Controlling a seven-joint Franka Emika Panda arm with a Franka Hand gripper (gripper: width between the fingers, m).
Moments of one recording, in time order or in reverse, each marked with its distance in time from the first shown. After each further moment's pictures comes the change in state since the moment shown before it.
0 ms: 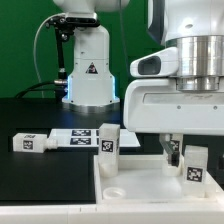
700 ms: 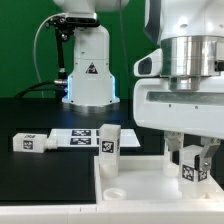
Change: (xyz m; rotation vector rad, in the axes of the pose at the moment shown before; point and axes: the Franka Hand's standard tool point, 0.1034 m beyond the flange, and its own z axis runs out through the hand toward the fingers) arm -0.001 0.011 -0.002 -0.029 0.011 0.688
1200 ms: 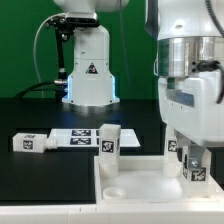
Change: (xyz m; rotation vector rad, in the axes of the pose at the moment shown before) arm -0.001 0.004 0.000 -0.028 -0.049 0.551
